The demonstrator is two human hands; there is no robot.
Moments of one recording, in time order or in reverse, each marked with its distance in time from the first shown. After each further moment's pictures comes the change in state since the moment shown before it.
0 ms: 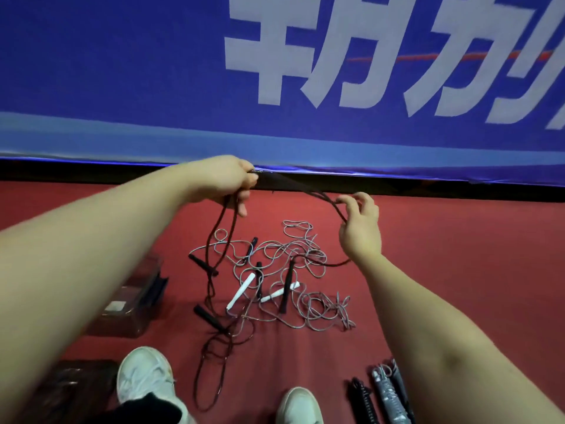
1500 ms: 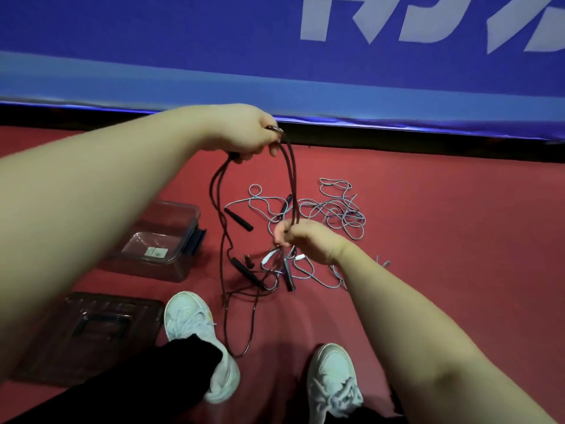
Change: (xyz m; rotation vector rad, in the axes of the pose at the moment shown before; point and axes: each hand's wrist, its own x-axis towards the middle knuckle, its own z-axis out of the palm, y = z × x) left_hand 0.002 -0.037 -0.021 0.403 -0.017 0.042; right_hand -0.077 -0.087 0.099 1.053 -1.148 0.097
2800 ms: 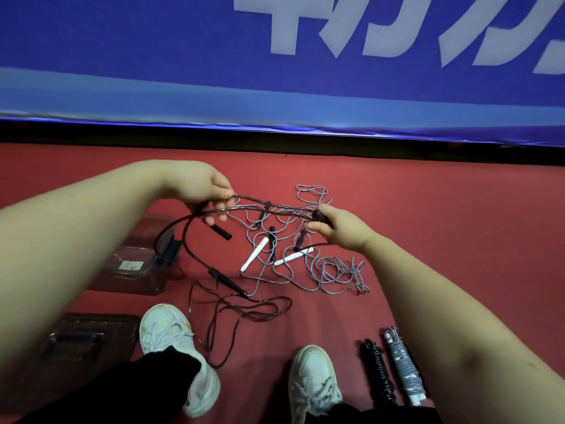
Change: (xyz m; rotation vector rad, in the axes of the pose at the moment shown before) left_hand -0.012 -0.043 0.034 -0.111 -0.314 -0.114; right_hand -0.061 -0.015 -0.090 -1.013 0.371 0.056
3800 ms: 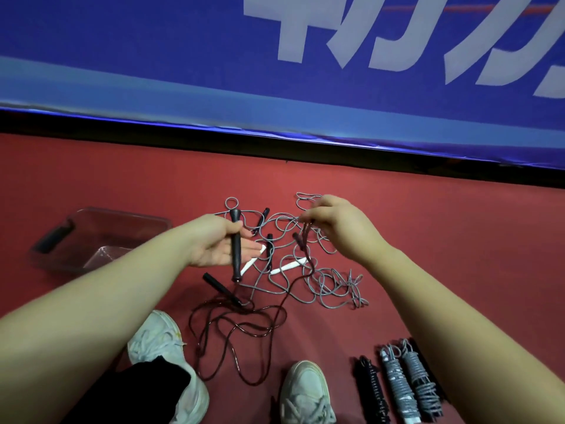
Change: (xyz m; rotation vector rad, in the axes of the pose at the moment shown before) left_hand 0.021 -0.017 0.079 -1.191 0.049 -0.260; right_hand -0.007 -0.041 -0.021 -0.169 0.257 -0.343
